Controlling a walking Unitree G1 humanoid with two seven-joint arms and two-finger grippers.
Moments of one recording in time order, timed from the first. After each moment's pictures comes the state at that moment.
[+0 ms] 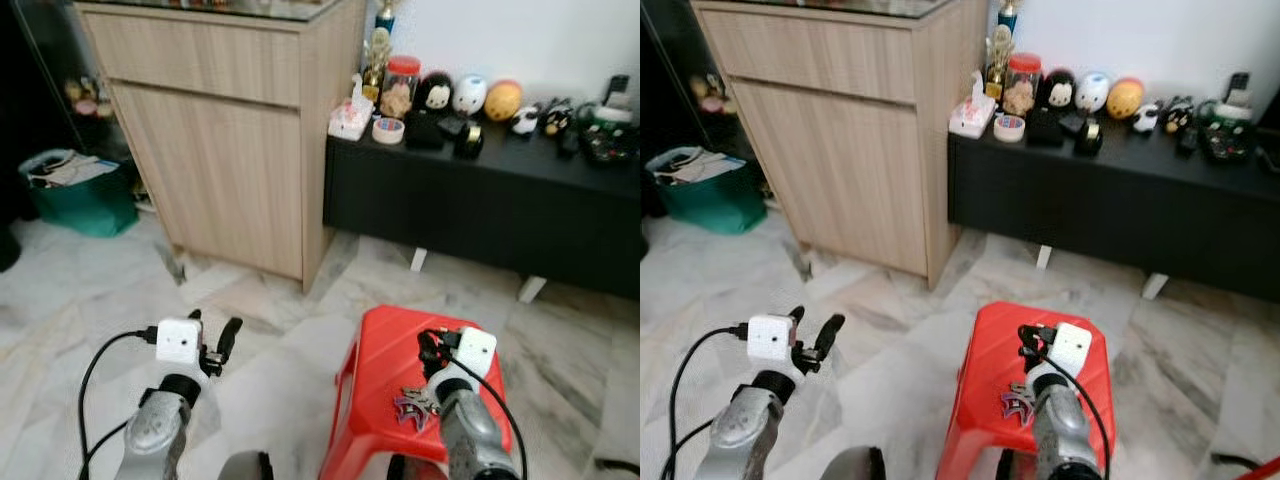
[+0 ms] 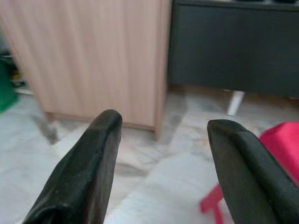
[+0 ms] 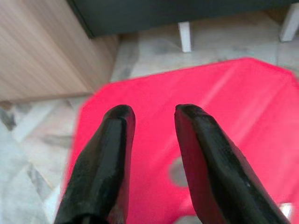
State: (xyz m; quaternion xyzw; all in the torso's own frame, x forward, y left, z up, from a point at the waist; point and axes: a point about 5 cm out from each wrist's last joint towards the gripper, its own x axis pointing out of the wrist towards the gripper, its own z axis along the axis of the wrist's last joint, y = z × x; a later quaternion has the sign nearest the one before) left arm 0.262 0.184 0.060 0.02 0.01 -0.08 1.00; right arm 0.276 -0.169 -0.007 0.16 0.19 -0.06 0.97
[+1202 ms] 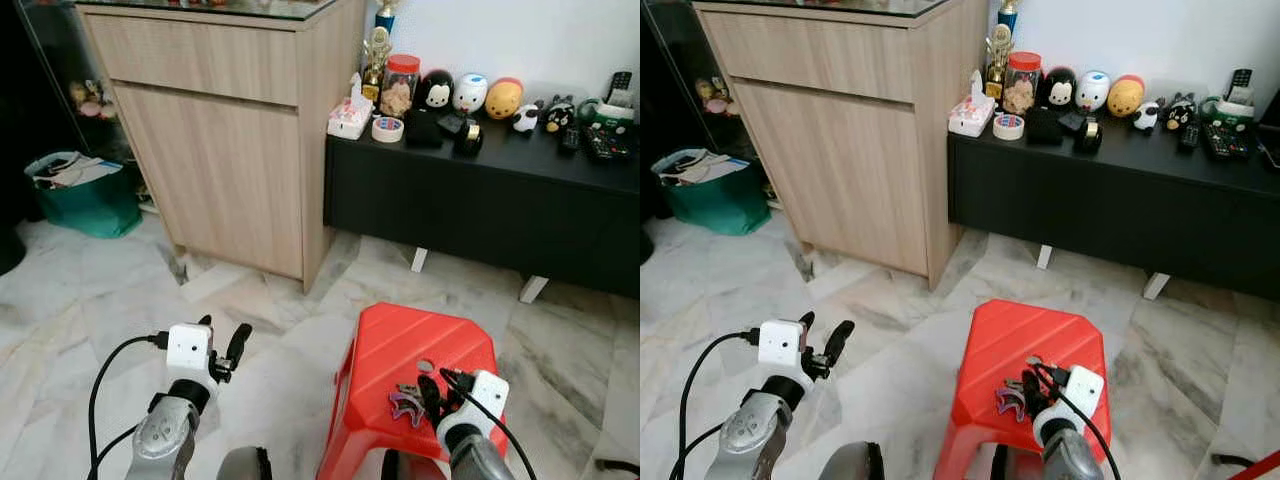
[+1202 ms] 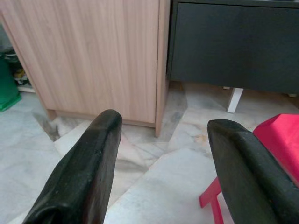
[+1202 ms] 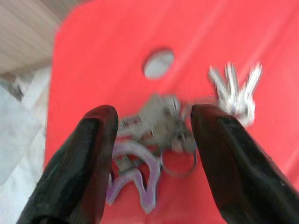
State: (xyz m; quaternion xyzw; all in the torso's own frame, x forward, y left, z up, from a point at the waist) left arm 0.257 0.190 0.056 0.03 0.02 -0.06 1.00; right arm 0.227 -0.163 -0.038 0.26 0.29 -0.07 0.92
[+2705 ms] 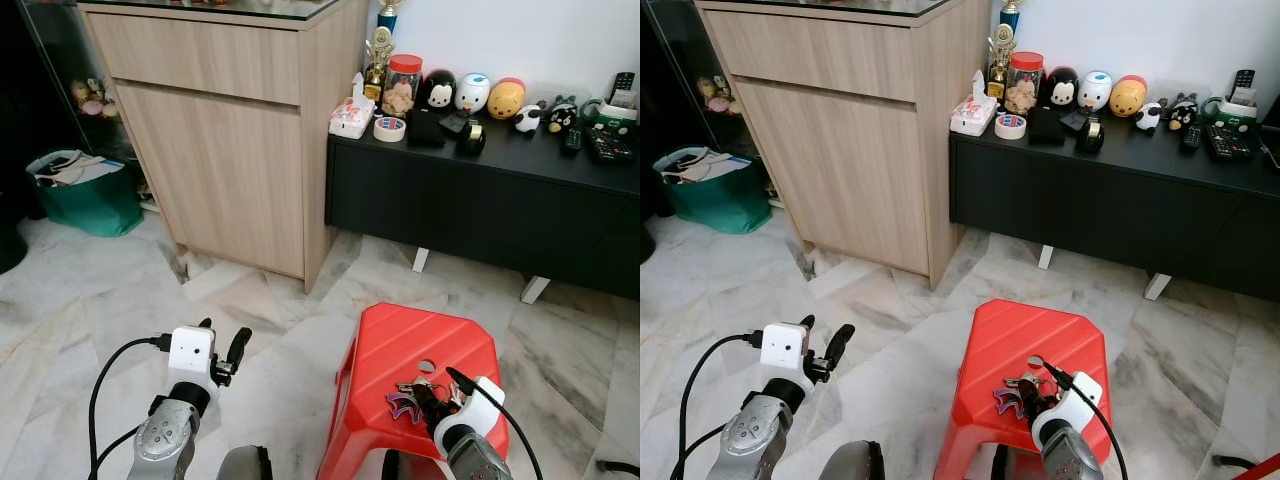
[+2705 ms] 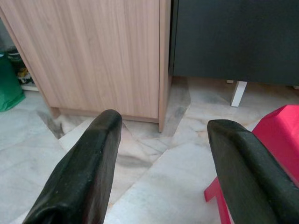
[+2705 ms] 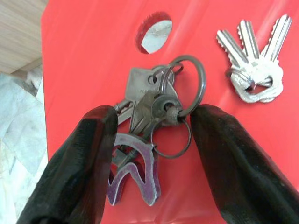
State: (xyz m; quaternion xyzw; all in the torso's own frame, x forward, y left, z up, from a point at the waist) left arm 0.256 0.190 0.052 0.04 0.03 -0.07 1.00; right arm 0.237 -0.166 -0.049 0.33 0.32 -0.07 0.89
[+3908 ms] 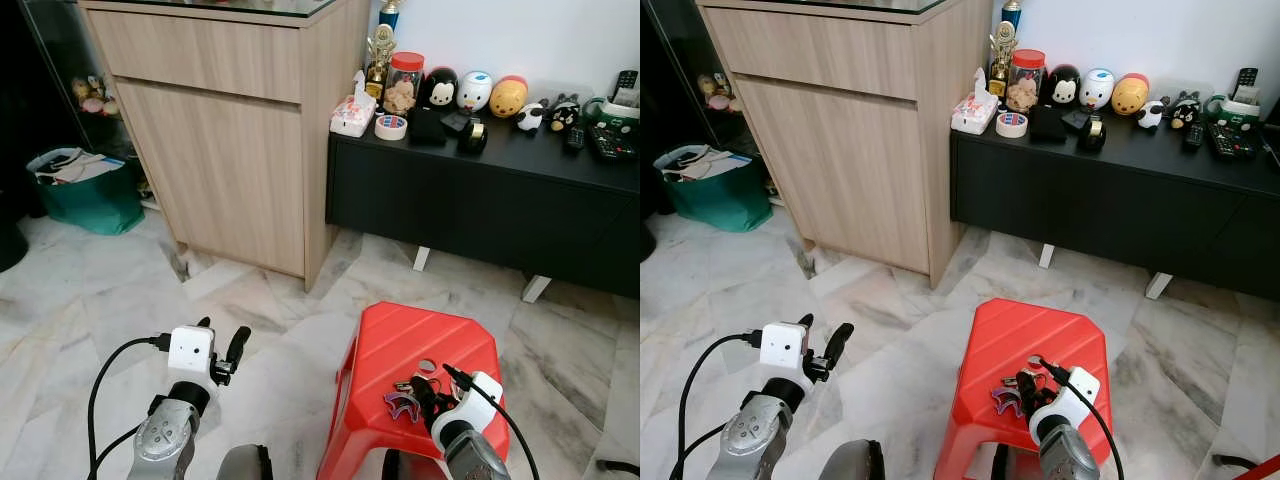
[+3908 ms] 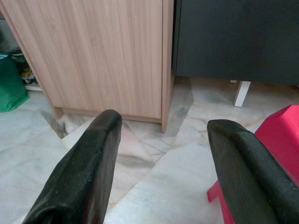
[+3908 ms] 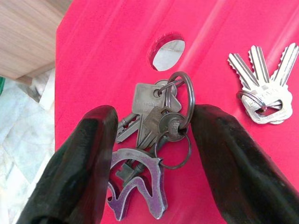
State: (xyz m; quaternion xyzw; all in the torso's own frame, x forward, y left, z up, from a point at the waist) left arm 0.256 0.190 0.053 0.04 0.03 -0.06 1.00; right arm 0.242 -0.164 -0.044 0.31 0.29 -0.06 0.90
